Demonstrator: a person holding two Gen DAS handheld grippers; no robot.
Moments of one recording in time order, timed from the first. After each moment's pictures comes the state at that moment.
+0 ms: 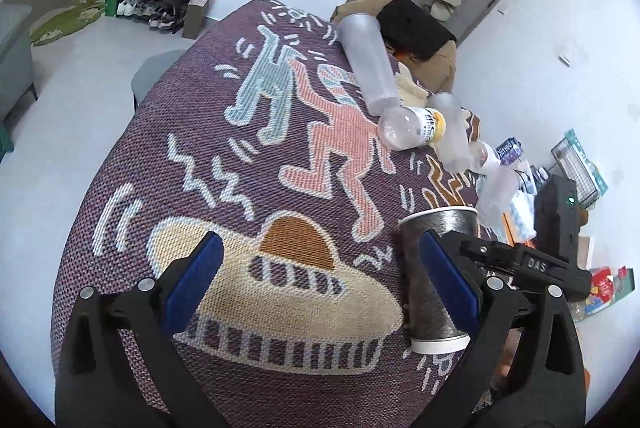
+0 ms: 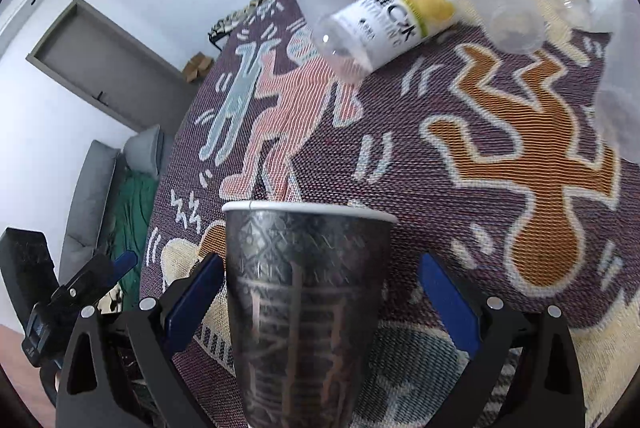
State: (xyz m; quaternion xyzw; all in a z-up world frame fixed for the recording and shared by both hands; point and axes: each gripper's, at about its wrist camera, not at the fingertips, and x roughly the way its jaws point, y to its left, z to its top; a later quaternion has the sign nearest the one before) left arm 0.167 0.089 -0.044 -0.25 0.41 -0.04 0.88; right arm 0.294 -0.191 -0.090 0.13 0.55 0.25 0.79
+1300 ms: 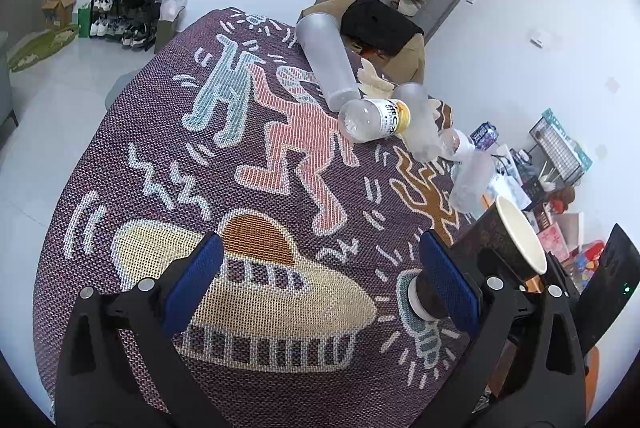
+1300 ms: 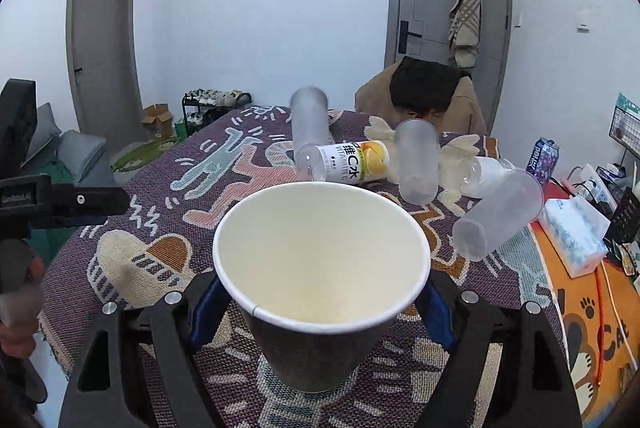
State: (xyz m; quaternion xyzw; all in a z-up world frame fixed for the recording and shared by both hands) left arm 0.161 0.055 -0.035 -0.22 0.39 -0.09 0.89; right arm 0.168 -0.204 -0.029 -0.07 0.27 0.15 0.95
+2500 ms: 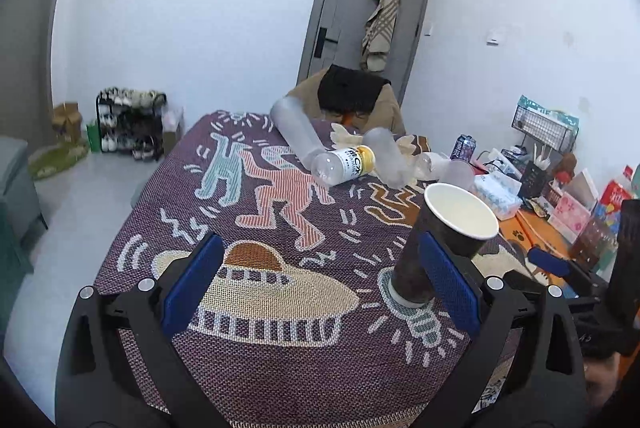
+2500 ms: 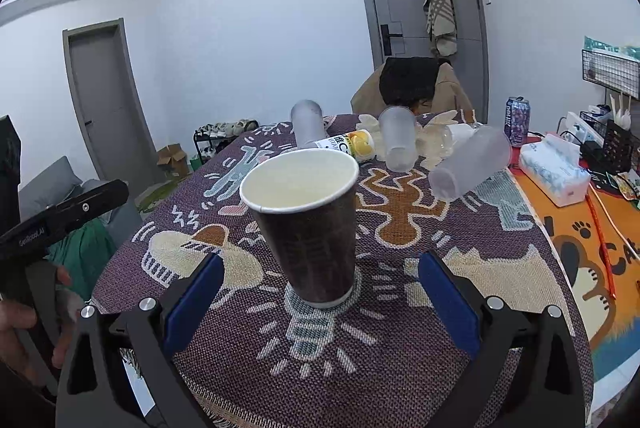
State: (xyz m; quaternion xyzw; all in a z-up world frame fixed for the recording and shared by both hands) left arm 0.050 0.001 0.009 -0.08 0.23 -0.06 0.97; right arm 0.067 -0.266 -0.025 0.03 0.25 0.16 0.95
